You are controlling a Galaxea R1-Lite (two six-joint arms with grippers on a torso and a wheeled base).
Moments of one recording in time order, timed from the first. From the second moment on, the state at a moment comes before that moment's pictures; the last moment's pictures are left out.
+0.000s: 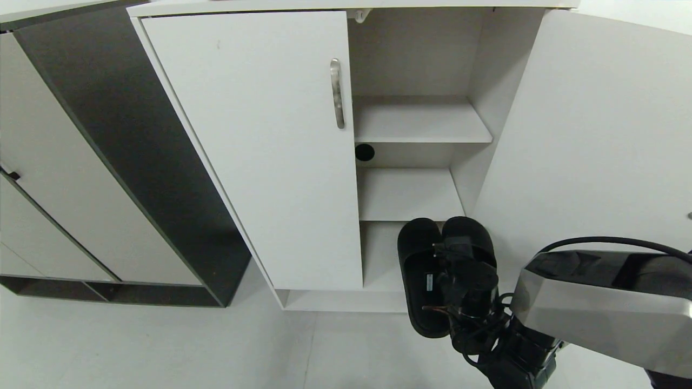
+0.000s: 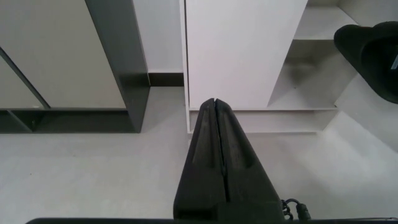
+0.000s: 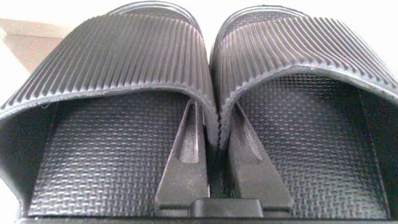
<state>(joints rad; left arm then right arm) 0.00 0.00 0.00 0.00 0.00 0.00 0.66 2.36 -0.81 -1.55 -0.76 -0.05</state>
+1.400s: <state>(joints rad) 0.00 0.00 0.00 0.00 0.00 0.00 0.75 2.32 -1.06 -1.17 -0.76 0.08</state>
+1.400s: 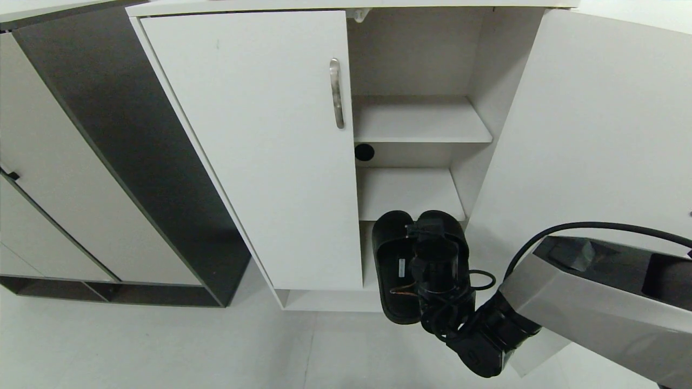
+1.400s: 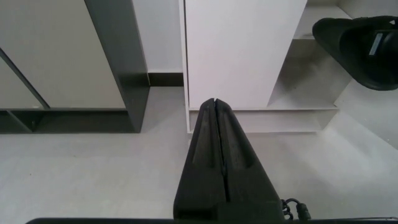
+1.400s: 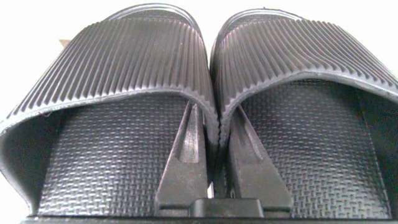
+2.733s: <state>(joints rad) 0.00 0.00 0.00 0.00 0.00 0.00 0.68 2.45 -1.20 -1.19 -0.74 0.07</state>
